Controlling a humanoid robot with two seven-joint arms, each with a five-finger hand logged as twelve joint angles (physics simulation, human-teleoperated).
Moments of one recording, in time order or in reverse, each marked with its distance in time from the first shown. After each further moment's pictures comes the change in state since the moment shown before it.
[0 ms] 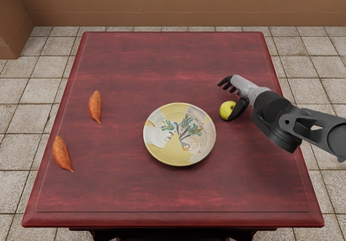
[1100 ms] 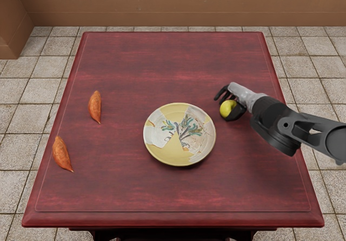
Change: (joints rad) left arm 0.000 0.000 0.000 0.000 0.000 0.000 0.000; right arm -0.022 0.008 0.007 0.001 0.021 0.036 -0.001
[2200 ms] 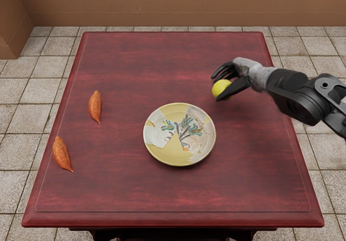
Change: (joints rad) left arm 0.000 0.000 0.000 0.000 0.000 0.000 0.000; right arm -0.124 -0.036 0.467 0.018 0.245 0.207 0.000
